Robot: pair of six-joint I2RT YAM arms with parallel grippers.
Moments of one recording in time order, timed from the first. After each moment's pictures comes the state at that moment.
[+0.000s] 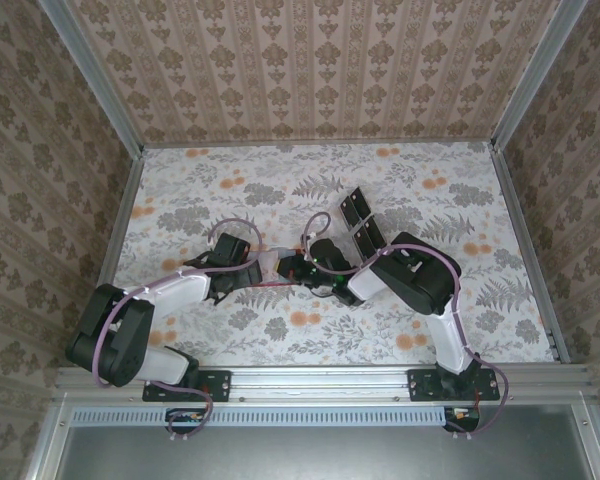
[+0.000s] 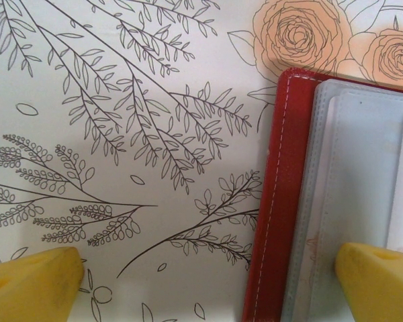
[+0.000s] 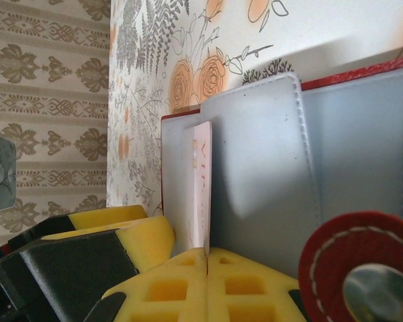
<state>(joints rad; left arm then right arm) -0.50 1.39 0.58 -0.29 -0.19 -0.61 0.78 2.10 0.86 0.83 -0.30 1.17</state>
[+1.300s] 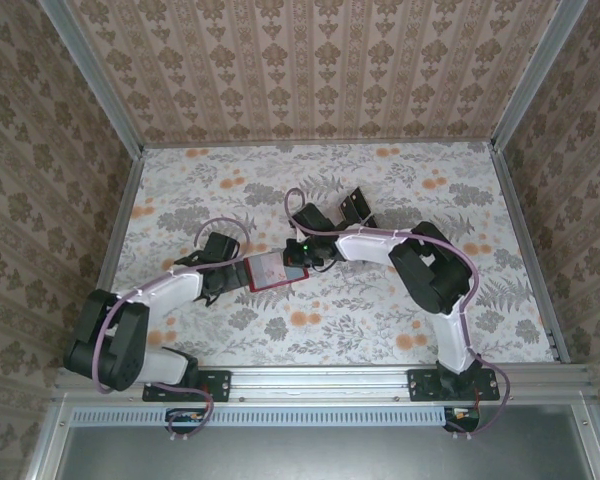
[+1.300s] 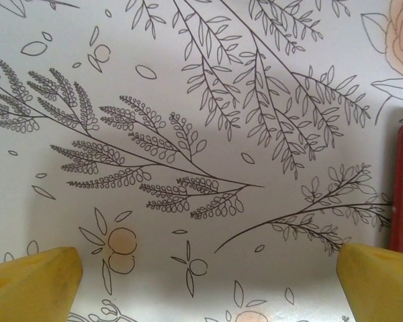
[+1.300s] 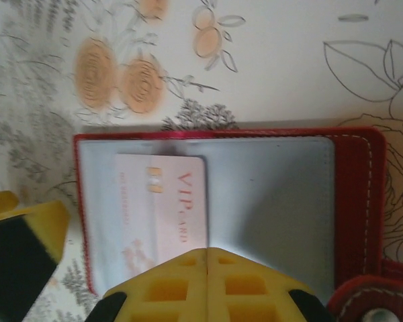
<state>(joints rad) -0.42 1.36 0.58 -0.42 -0.21 -0.65 0.72 2.05 1.32 -0.24 -0.29 0.70</state>
